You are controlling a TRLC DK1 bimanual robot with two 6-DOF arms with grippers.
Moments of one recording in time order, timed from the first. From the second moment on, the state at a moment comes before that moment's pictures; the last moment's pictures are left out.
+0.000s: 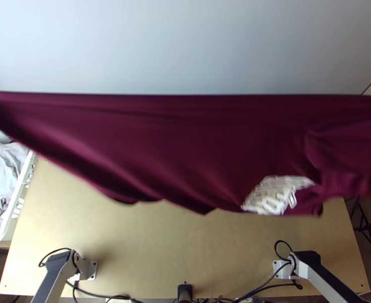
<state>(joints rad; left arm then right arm) 0.31 0.78 1.69 -0.47 0.56 -0.74 0.06 1.00 2.28 -0.76 -0.46 0.81</state>
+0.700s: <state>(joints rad) 0.16 0.61 1.39 -0.63 0.57 -0.51 0.18 0.89 1.81 -0.78 -0.50 0.73</state>
